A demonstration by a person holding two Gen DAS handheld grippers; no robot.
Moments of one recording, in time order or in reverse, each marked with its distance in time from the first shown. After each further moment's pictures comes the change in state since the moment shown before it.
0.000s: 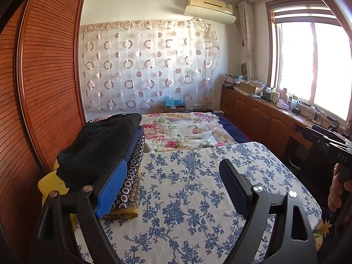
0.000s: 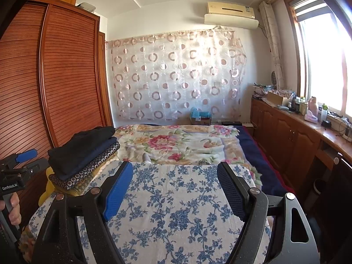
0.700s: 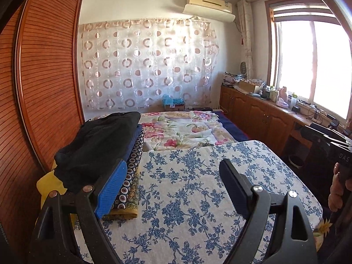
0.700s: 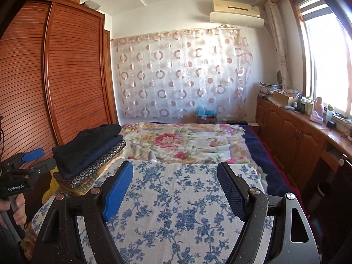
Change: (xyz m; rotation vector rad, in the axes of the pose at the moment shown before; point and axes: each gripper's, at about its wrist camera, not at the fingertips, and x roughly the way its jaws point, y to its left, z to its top) left arm 0.007 0.000 -0.002 0.008 0.007 -0.006; right arm -0.024 -0.017 0.000 -0.012 0.001 0.022
